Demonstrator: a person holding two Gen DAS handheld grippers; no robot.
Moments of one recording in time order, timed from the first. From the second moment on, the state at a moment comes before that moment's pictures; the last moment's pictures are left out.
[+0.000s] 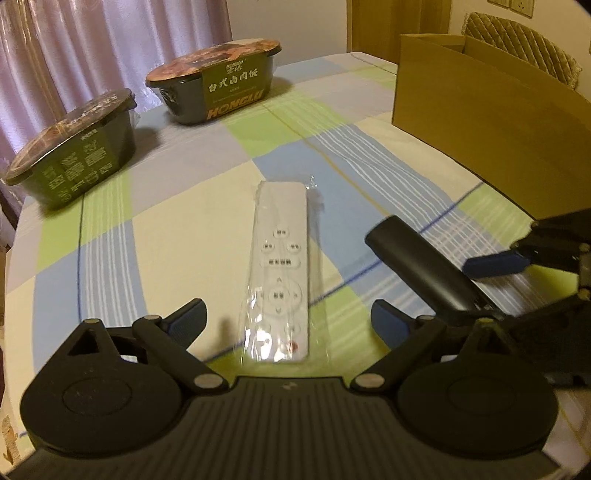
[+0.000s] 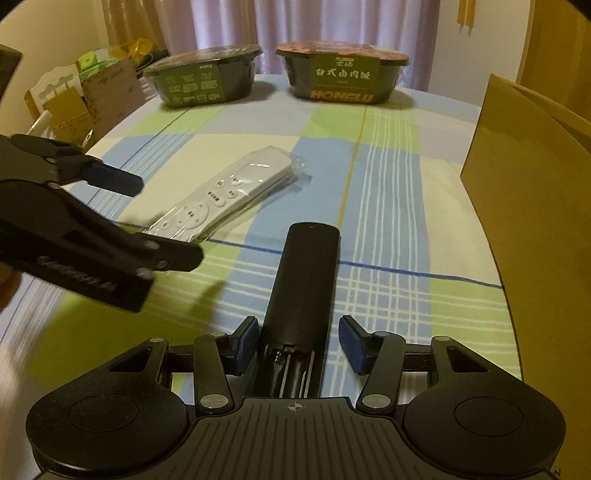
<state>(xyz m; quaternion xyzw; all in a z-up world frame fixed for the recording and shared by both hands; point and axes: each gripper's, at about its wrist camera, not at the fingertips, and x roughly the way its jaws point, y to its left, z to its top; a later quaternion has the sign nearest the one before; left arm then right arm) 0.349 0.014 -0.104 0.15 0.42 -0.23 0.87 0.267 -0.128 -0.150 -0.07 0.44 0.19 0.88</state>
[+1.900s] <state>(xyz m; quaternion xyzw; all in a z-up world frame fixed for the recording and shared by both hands) 0.193 -0.040 -0.106 0.15 0.49 -0.16 0.84 0.157 -0.207 -0.144 -0.10 0.45 0.20 0.86</state>
